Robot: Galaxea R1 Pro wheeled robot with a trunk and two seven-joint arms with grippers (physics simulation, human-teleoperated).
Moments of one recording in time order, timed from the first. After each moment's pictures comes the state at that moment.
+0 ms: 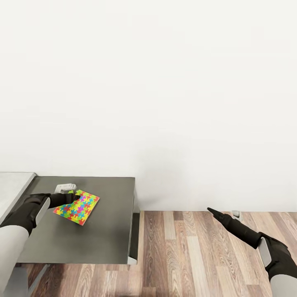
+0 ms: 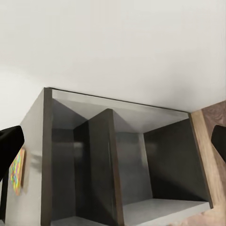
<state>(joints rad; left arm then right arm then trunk) -0.87 0.36 0.06 -0.59 0.07 0.54 -0.32 -0.56 -0.18 -0.67 -0.74 -0.06 0.59 1.10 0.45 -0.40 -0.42</state>
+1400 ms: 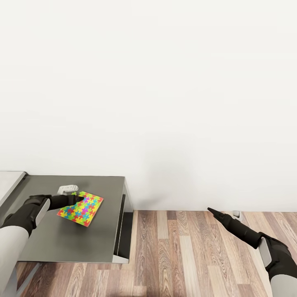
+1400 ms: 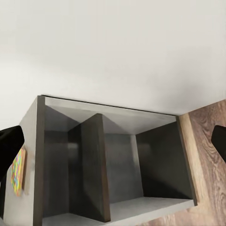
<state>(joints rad) -0.87 0.36 0.06 -0.56 0.07 0.54 -0.43 -0.56 -0.18 -0.67 -0.74 -0.06 0.59 1.10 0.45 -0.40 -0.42</state>
